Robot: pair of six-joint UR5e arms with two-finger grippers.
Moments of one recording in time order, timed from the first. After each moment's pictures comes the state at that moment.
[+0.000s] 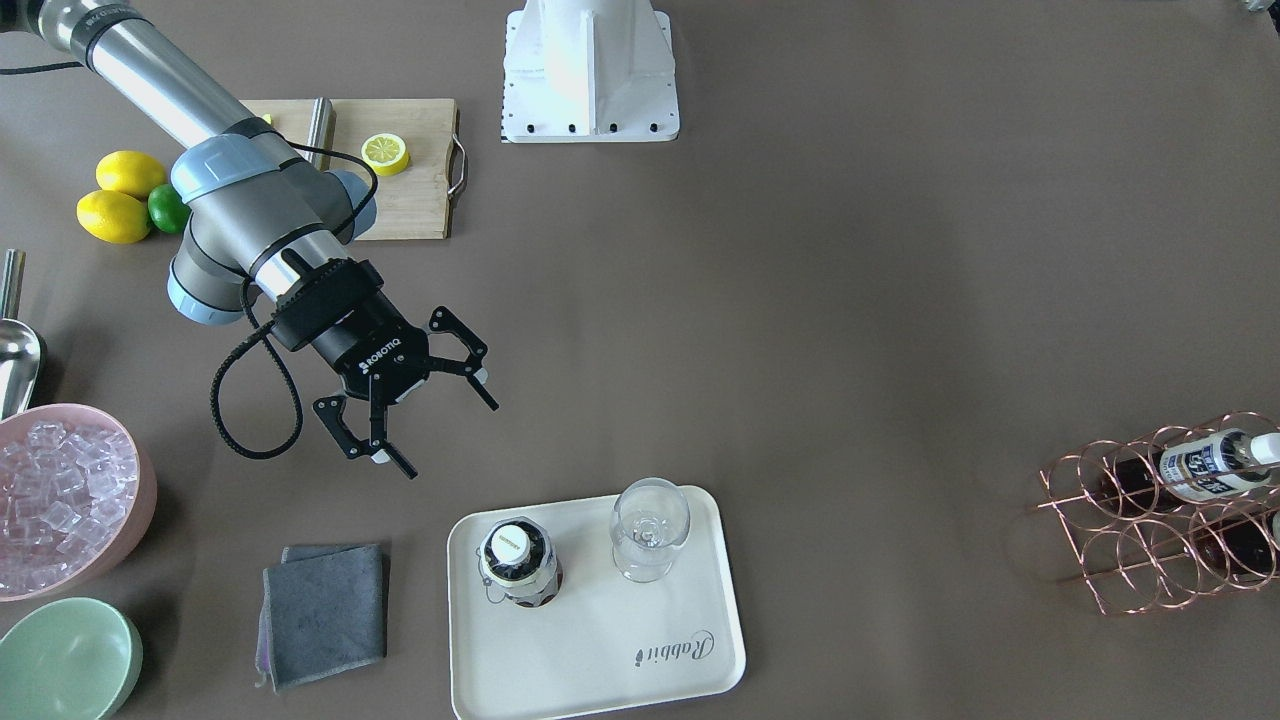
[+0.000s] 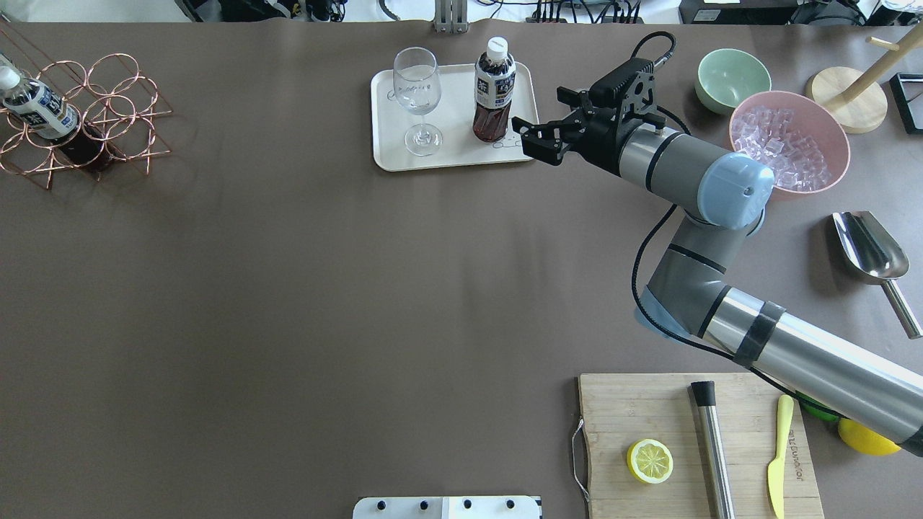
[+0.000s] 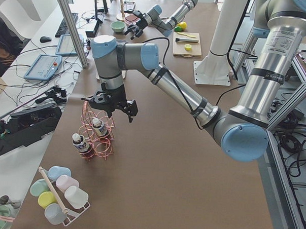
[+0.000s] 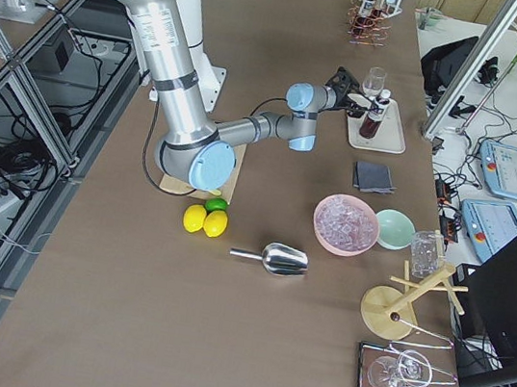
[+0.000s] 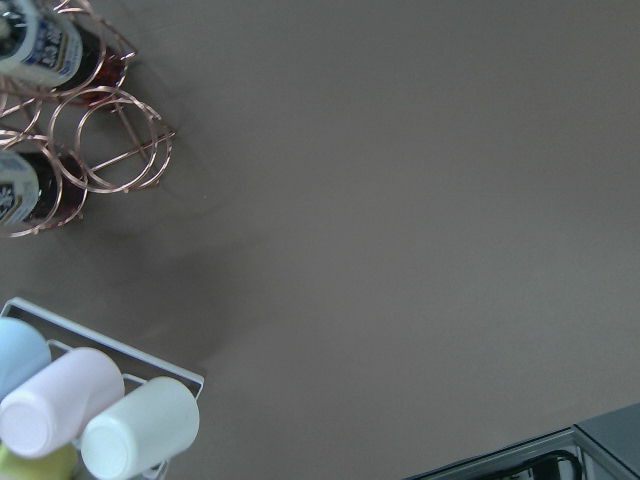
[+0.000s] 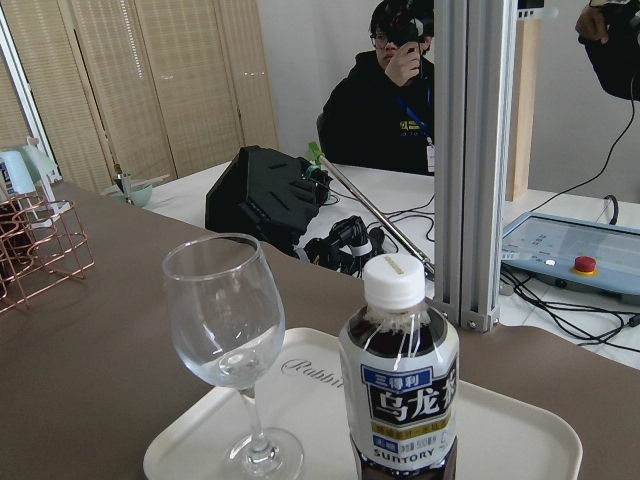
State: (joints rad) left arm -1.59 -1.86 -1.90 -0.87 -2.20 -1.26; right arm 0.69 -1.05 1.33 -0.14 1.49 0.64
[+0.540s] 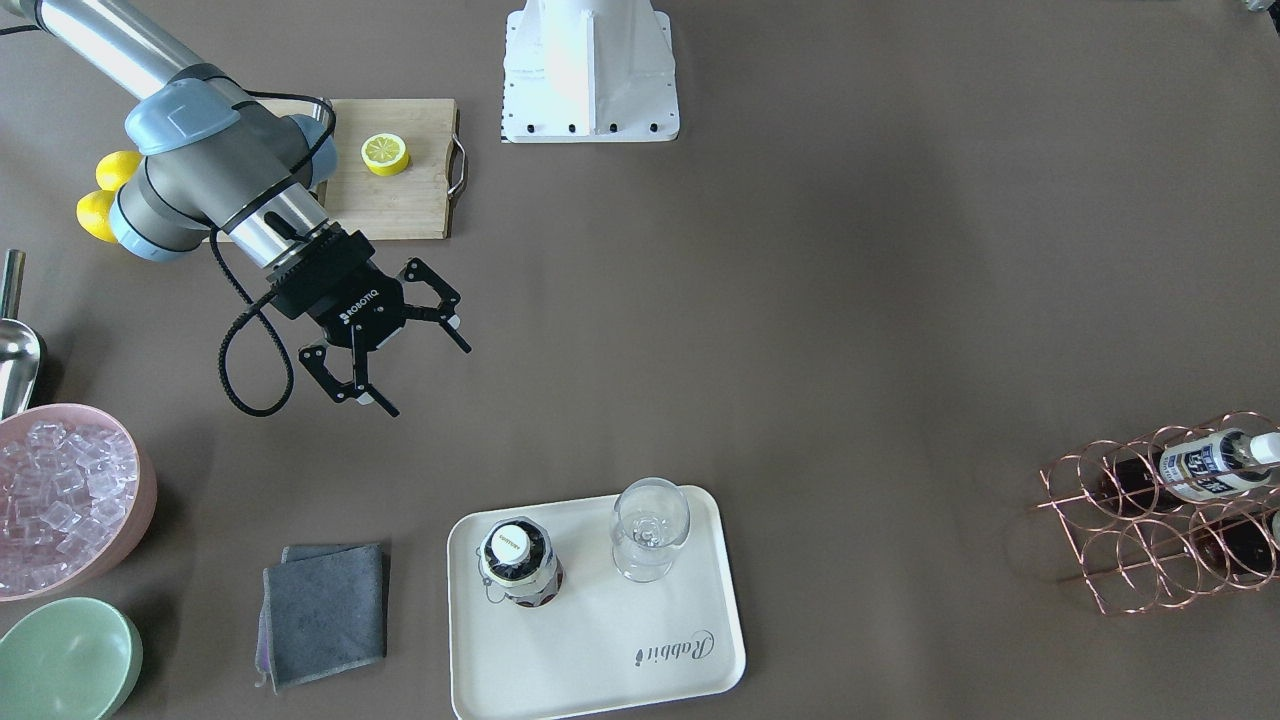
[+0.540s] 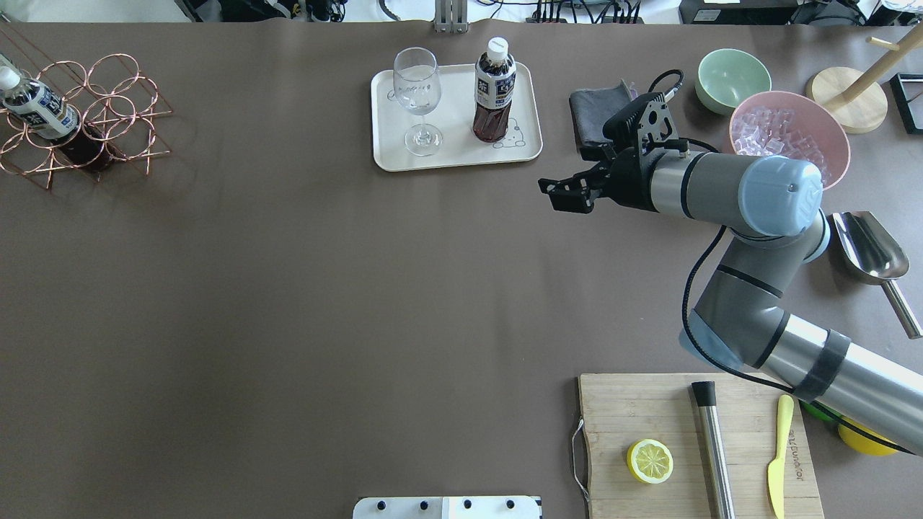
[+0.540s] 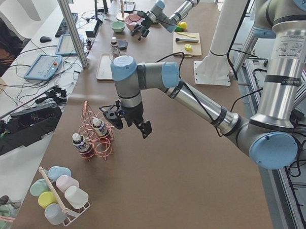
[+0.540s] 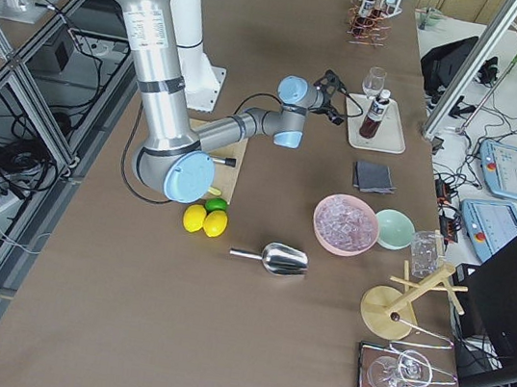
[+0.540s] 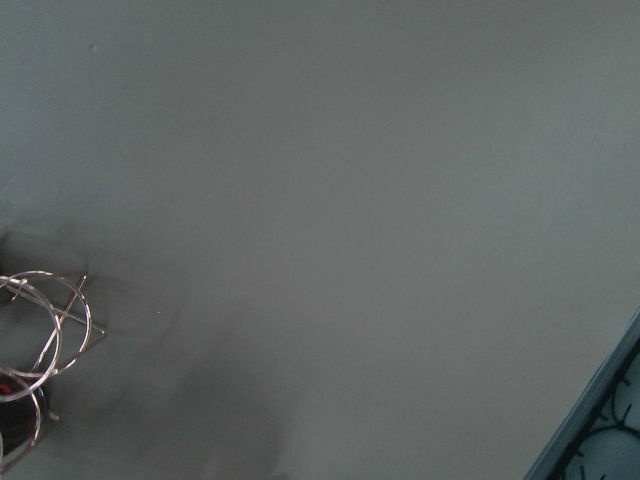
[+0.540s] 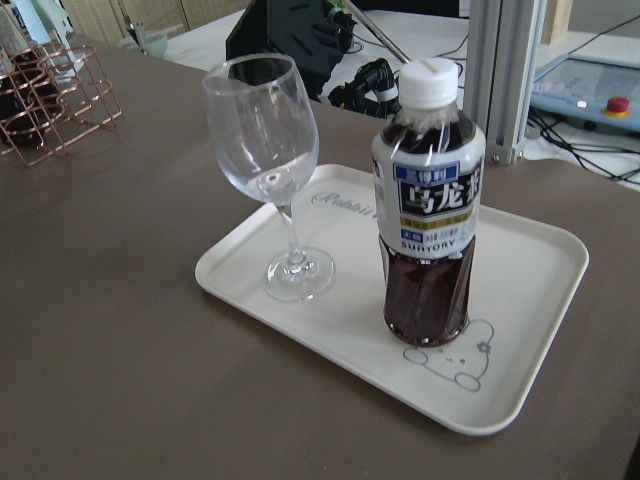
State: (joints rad) left arm -1.61 -1.55 -2.00 -1.05 -2.26 -0.55; right arm 0.69 -1.20 1.57 -0.44 1.71 0.64
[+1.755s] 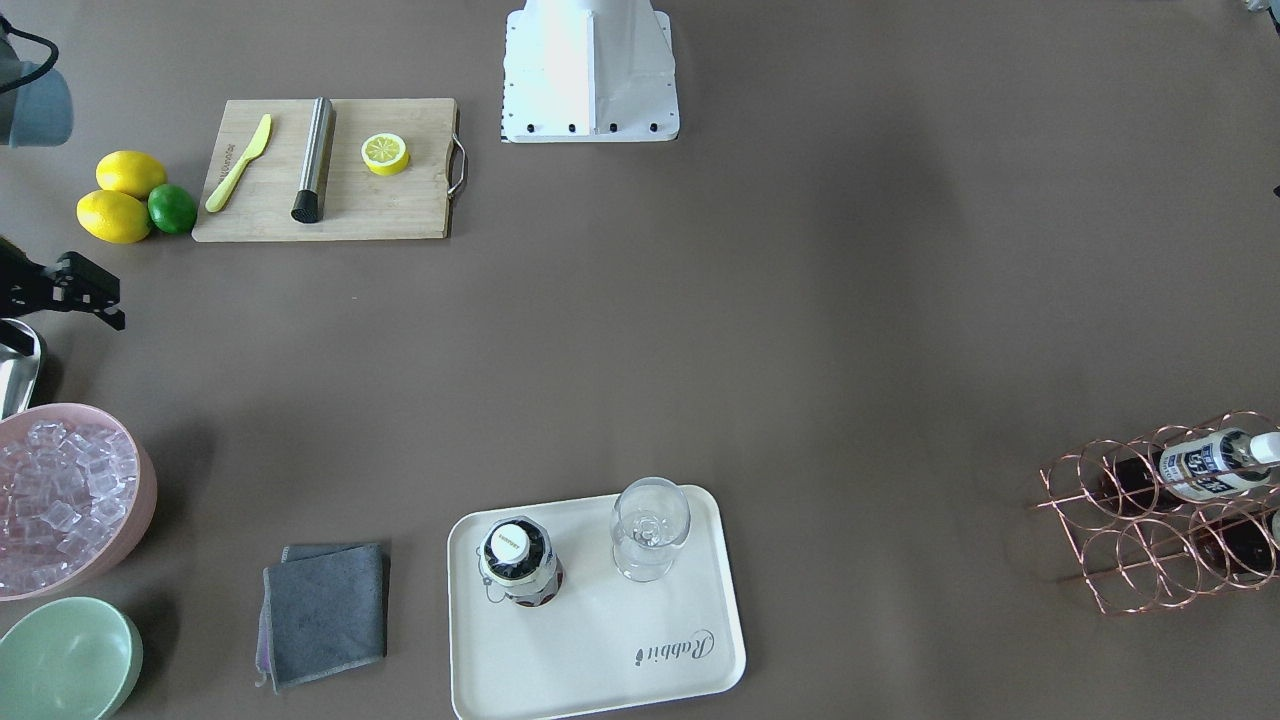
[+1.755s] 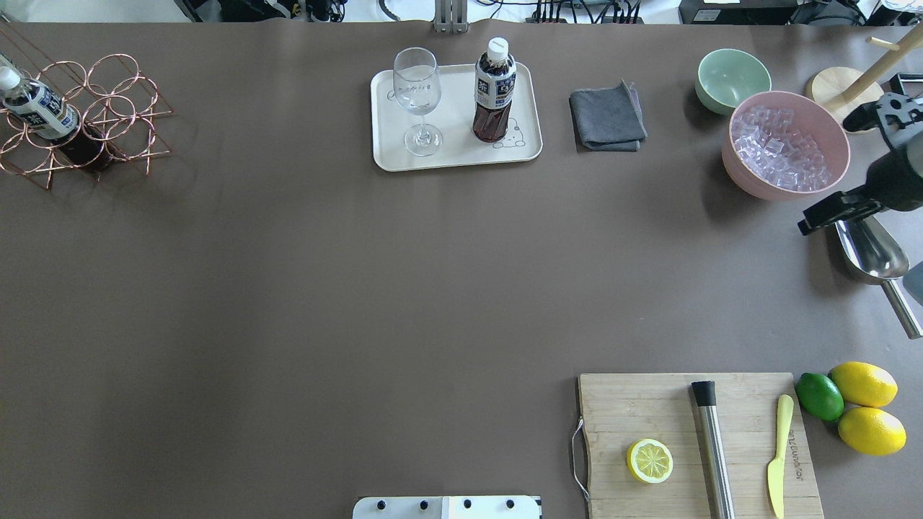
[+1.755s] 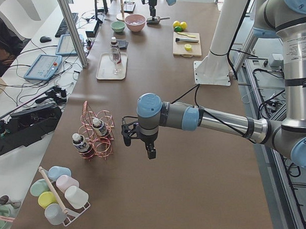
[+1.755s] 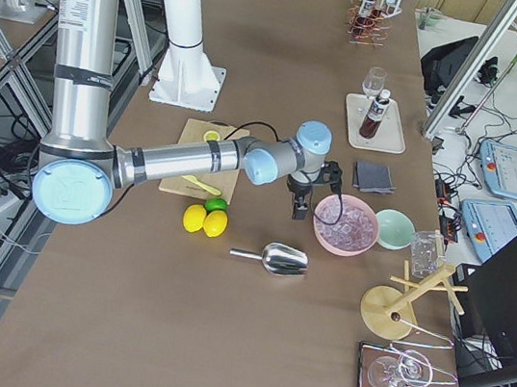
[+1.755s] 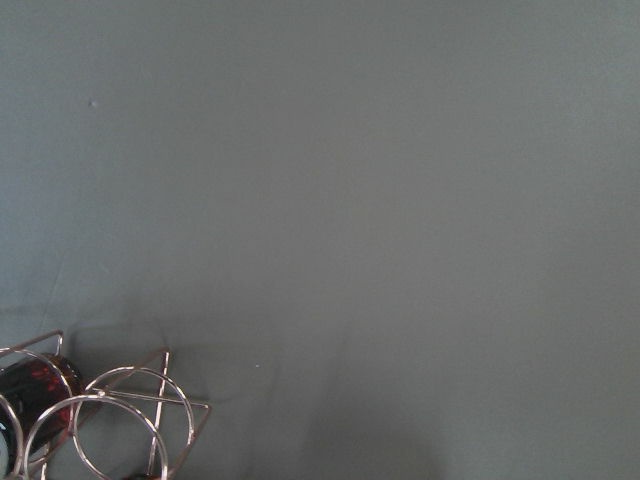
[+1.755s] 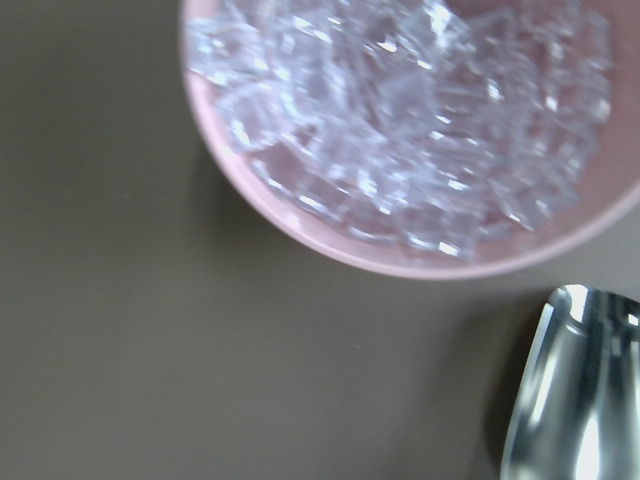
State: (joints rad) left arm -1.51 -1.37 -1.93 -1.52 -2.36 -0.43; right arm 1.11 -1.56 1.79 -1.34 2.28 0.40
